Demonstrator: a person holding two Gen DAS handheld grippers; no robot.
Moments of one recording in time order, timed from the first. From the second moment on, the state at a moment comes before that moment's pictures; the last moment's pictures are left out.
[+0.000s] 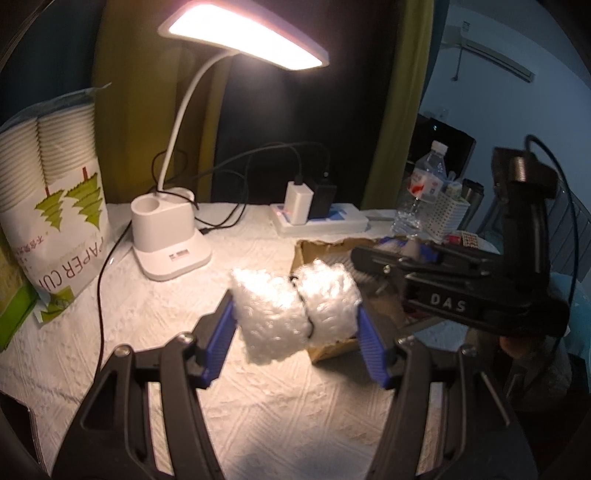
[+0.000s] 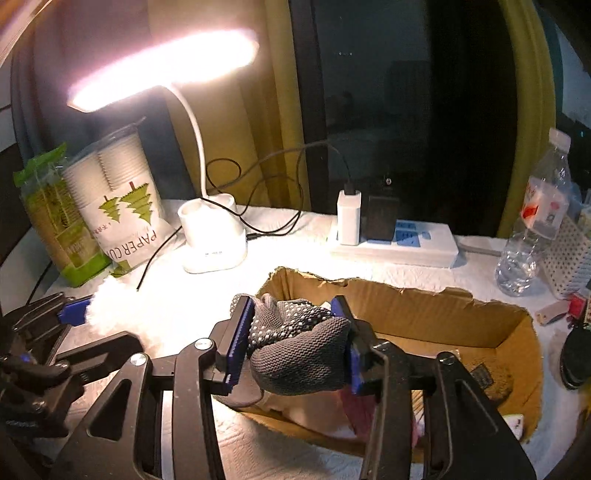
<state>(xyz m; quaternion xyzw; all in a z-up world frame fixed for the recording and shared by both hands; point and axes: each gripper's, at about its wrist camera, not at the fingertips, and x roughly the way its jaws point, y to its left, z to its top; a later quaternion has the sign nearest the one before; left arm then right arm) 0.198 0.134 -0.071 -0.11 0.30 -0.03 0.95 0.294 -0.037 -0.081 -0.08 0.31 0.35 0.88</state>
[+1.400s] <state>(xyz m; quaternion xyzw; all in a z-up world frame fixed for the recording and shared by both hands) 0.300 -0.037 -0.066 -0.06 0.32 -0.08 0.94 0.322 -0.255 -0.083 0.01 0.28 0.27 0.92</state>
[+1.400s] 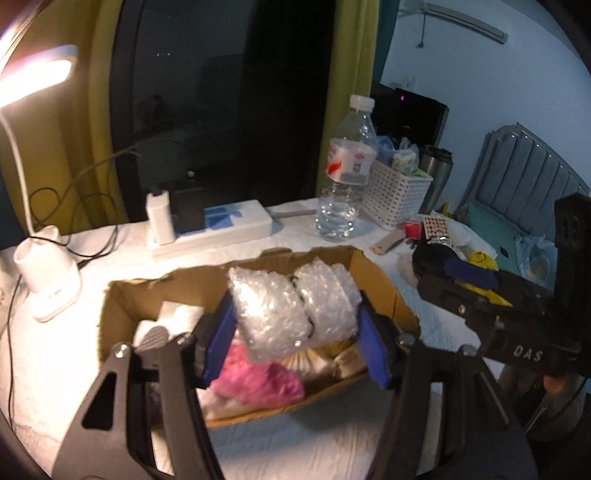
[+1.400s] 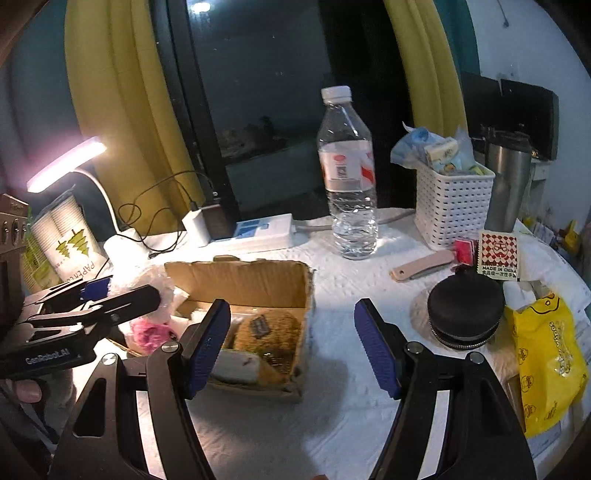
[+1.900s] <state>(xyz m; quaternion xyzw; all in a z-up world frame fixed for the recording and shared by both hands) 0.331 -0.058 -0.084 -0.05 0.34 -0.09 0.93 0.336 -0.269 -0.089 0.02 0.29 0.25 0.92</state>
